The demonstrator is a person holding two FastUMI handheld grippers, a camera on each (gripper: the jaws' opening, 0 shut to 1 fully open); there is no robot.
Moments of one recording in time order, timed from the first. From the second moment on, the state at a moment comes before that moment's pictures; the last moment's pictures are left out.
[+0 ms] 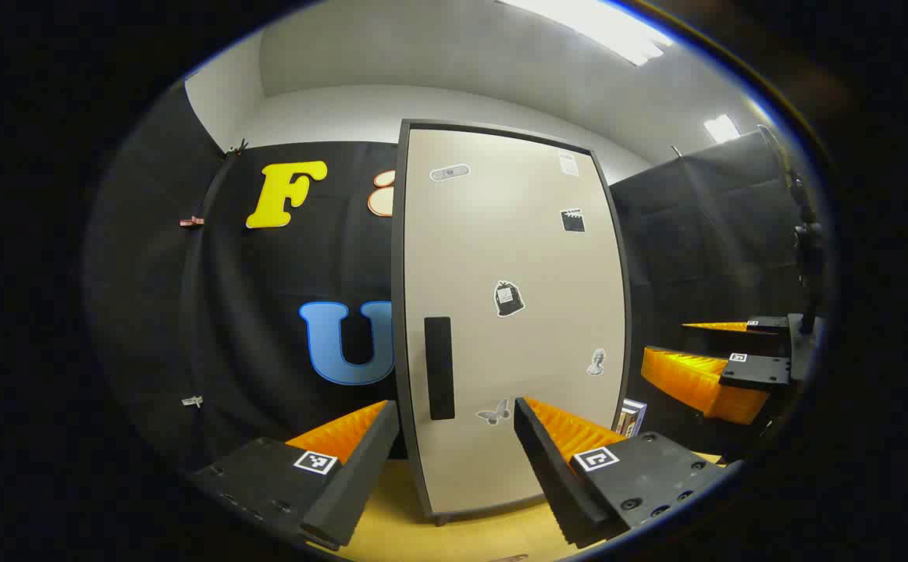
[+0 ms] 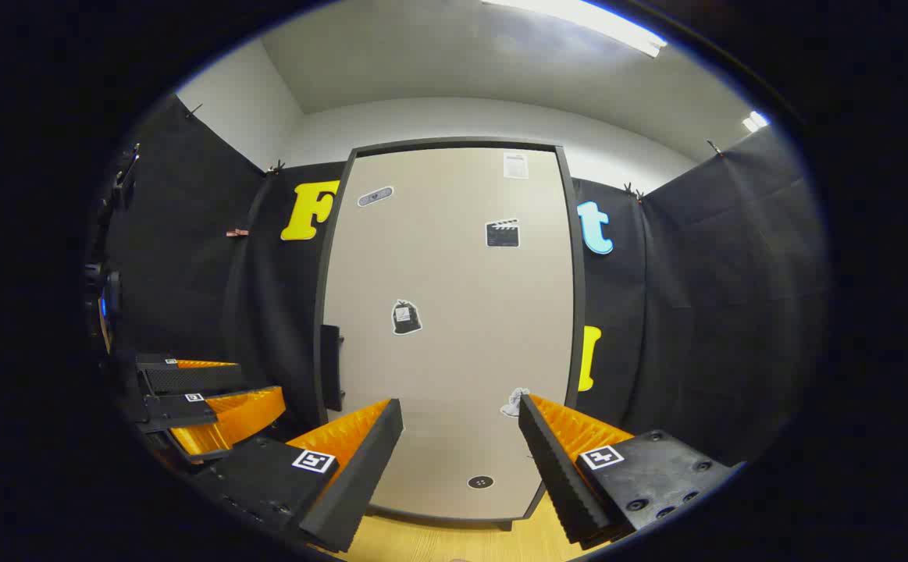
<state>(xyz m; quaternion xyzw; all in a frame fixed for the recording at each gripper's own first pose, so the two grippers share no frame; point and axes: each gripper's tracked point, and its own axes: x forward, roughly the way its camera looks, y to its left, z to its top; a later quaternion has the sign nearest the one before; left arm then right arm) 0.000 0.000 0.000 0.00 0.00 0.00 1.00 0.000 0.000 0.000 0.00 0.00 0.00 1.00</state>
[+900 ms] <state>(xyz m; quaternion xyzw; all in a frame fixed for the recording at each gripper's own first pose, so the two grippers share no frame) 0.017 0.013 -0.005 0.00 0.00 0.00 1.00 0.010 0.006 0.002 0.02 -0.01 0.01 1.00</state>
